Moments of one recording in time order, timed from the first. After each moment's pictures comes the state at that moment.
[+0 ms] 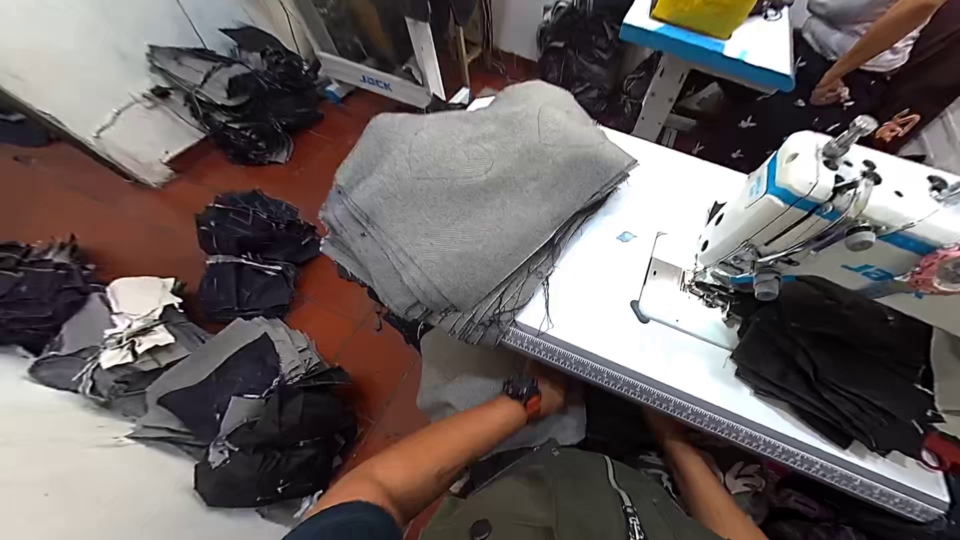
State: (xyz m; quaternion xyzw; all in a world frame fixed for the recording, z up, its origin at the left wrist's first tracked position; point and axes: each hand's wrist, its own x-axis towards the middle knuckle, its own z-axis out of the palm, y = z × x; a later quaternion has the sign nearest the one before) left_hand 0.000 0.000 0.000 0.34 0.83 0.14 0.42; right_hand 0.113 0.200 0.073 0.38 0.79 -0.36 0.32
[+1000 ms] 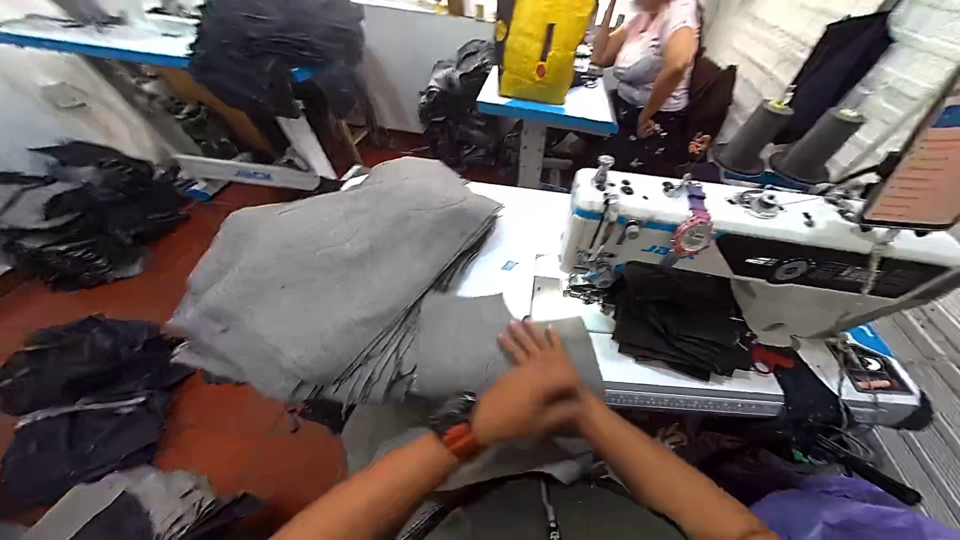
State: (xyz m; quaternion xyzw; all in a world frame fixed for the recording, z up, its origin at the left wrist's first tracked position) left_hand 0.026 0.049 0.155 0.63 0.70 0.33 0.12; right_hand 0.058 0.185 0.072 -0.05 0.98 -0.15 -0.13
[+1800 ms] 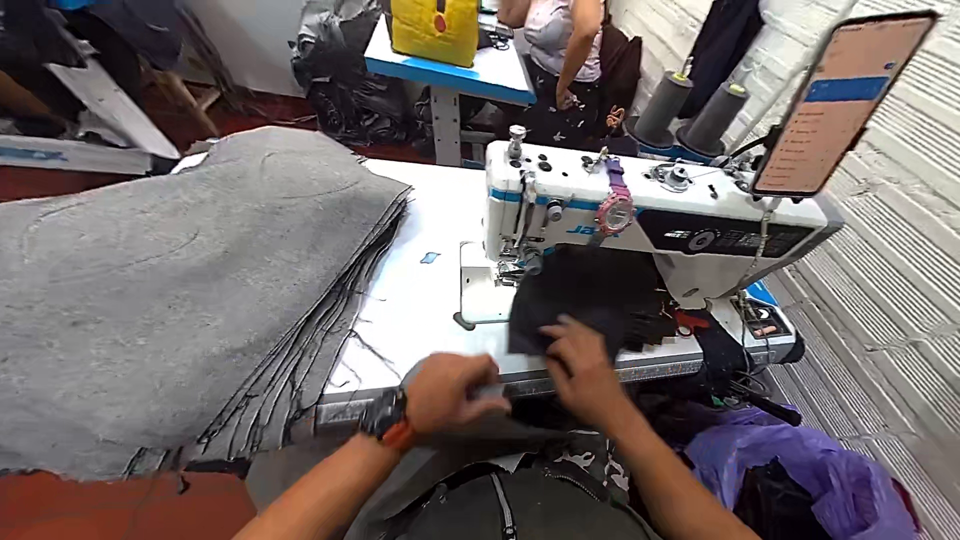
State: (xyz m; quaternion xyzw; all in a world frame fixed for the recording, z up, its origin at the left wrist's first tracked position) left_hand -0.022 0.062 0.105 0.68 0.65 0.33 -0.03; right_hand 0.167 0.251 0.123 0.08 0.95 -0.15 -0.26
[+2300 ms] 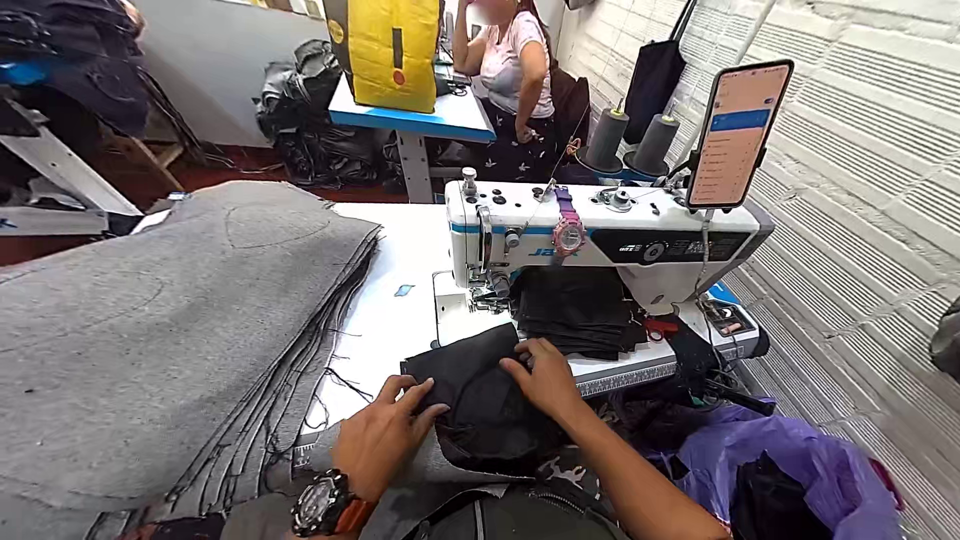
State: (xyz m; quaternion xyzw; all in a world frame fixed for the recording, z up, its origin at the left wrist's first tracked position) left_hand -0.015 0.021 0.091 0.48 0.84 0.23 -0.10; right_hand 0.132 0.248 0.119 0.26 0.90 -0.31 -0.14
